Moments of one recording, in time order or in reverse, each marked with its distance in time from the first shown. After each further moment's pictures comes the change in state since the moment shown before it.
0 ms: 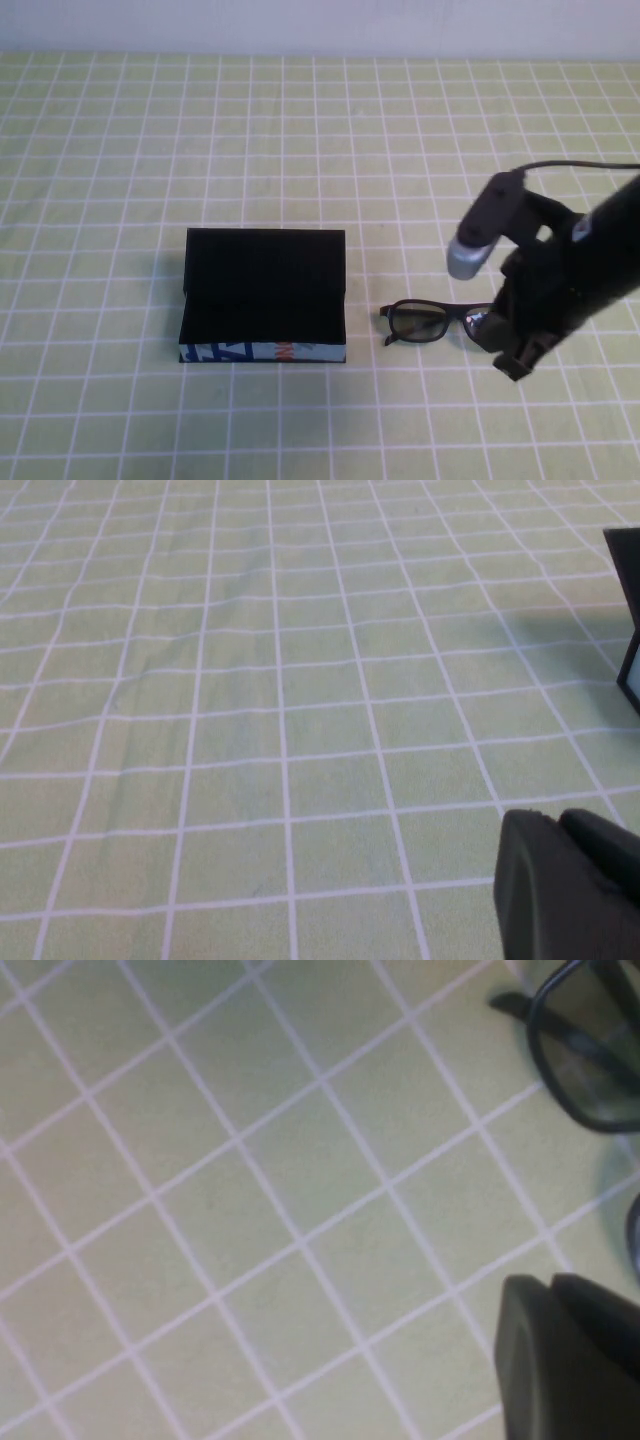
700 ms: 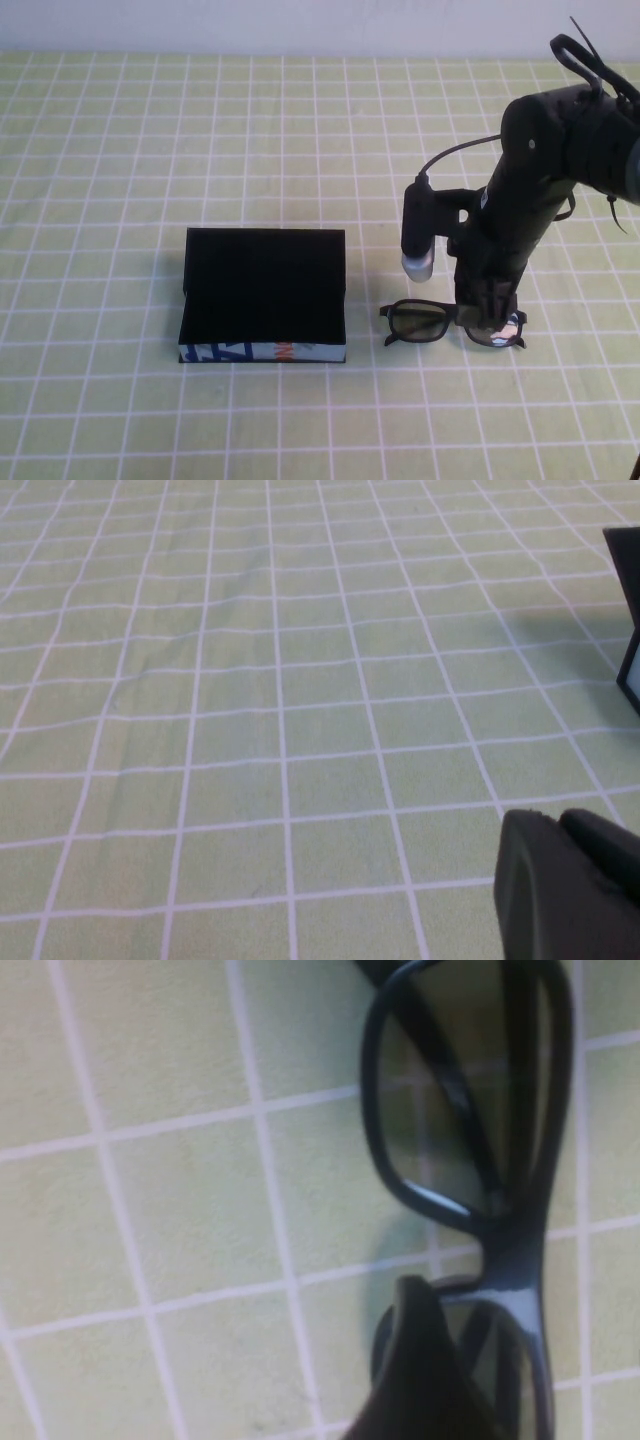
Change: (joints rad) right arm 0.030 0.433 -0.357 -0.259 0.055 -0.304; left arm 0.000 0.000 0.000 0.000 0.000 0.000
